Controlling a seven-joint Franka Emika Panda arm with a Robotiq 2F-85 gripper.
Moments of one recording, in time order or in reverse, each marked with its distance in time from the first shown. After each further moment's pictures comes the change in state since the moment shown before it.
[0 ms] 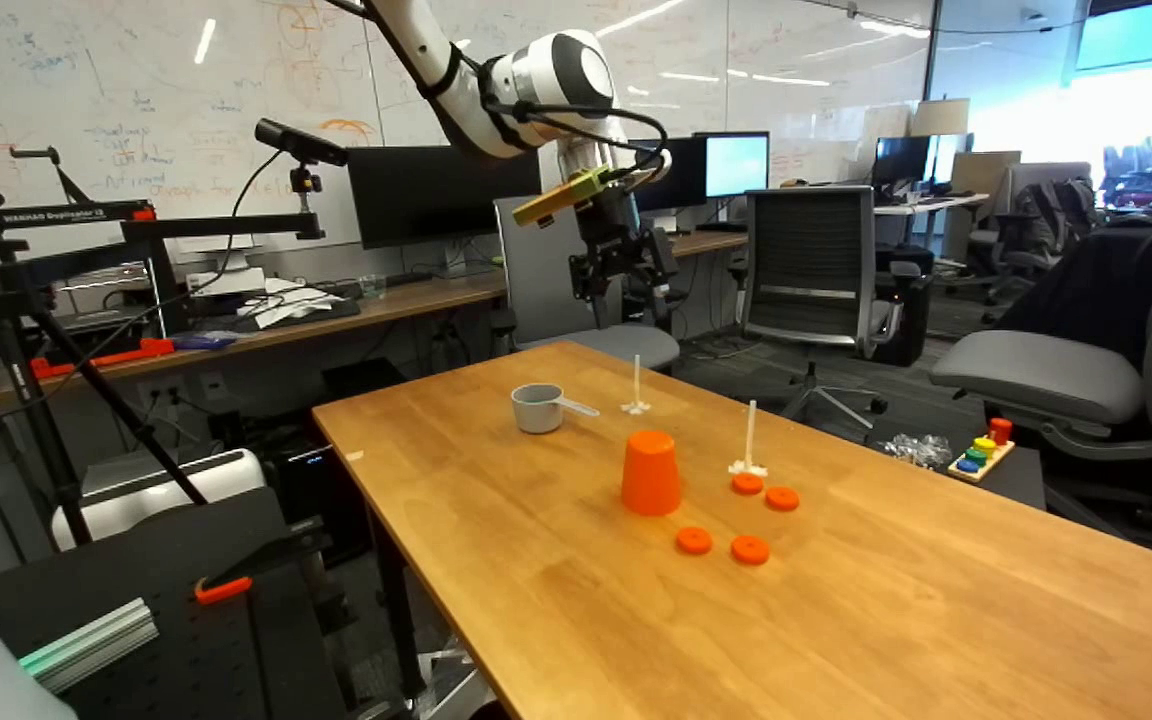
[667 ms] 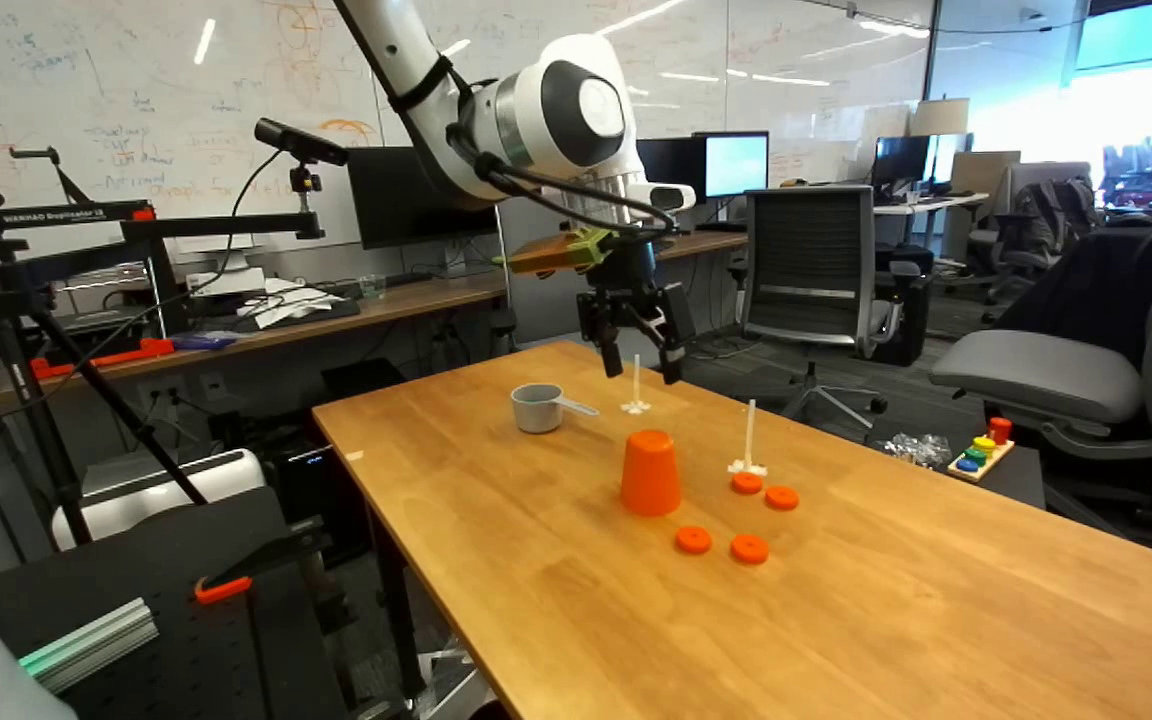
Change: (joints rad) arm -0.114 -0.143 -0.046 -0.375 0.034 0.385 0.006
